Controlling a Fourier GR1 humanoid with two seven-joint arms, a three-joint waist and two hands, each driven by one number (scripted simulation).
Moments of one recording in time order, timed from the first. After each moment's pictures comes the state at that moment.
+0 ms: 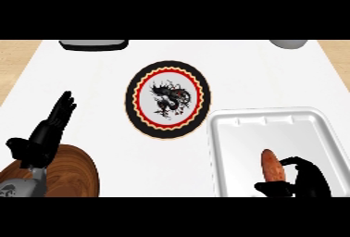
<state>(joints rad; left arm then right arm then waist) -0.08 0.40 -0.07 -1.36 0.20 0.06 -0.15 0.18 -0.25 0.21 -1.68 0.76 -0.29 1.01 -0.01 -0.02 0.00</state>
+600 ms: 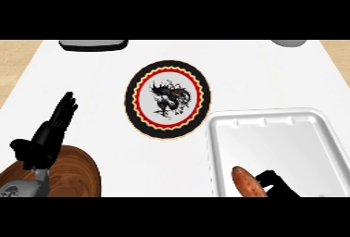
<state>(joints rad) -0.07 0.39 -0.08 -1.38 0.18 0.08 -0.14 0.34 -0.22 0.53 -1.85 1.20 -0.33 0.98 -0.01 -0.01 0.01</state>
